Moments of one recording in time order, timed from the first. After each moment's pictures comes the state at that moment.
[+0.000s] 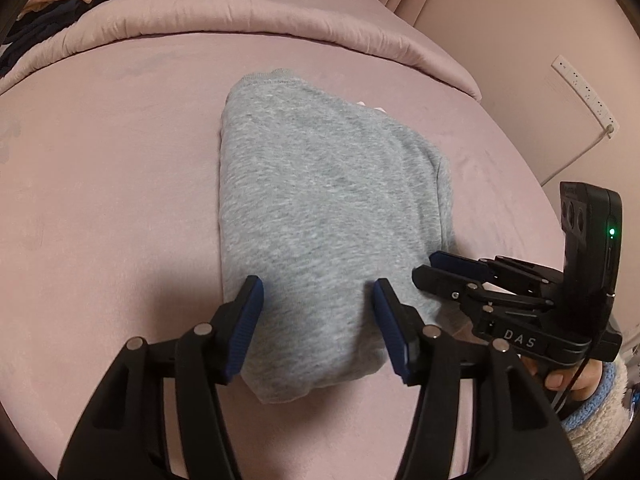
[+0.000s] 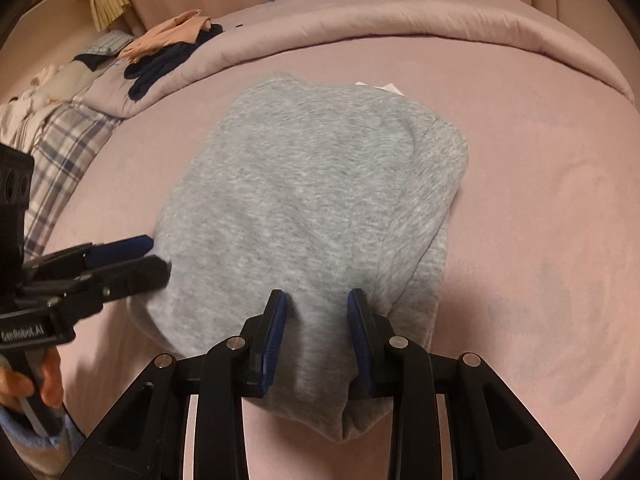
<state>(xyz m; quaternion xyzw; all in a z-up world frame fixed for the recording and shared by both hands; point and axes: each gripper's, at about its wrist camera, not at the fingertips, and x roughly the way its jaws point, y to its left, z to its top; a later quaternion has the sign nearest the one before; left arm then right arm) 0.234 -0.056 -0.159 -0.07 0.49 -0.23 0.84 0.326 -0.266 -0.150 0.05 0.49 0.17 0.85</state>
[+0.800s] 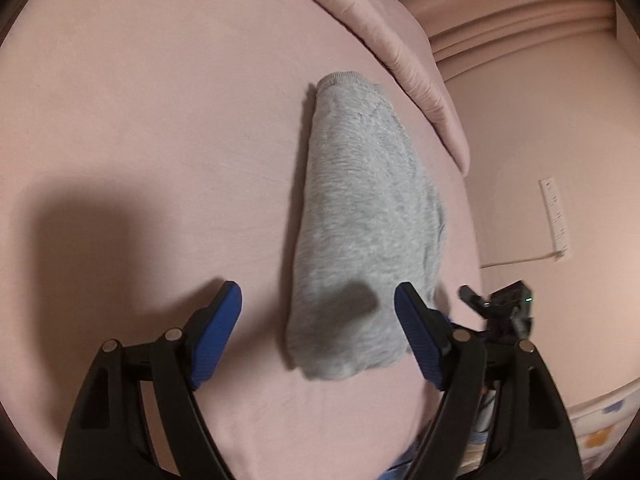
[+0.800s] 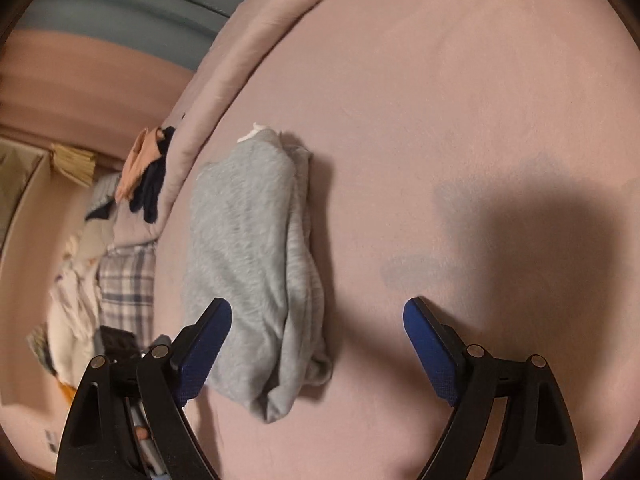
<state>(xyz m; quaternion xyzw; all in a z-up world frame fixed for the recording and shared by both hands) 0.242 0.037 -0.191 -0.34 0.53 -0.24 0.74 0.319 -0.395 -0.181 0.37 0.50 0.16 0.77</state>
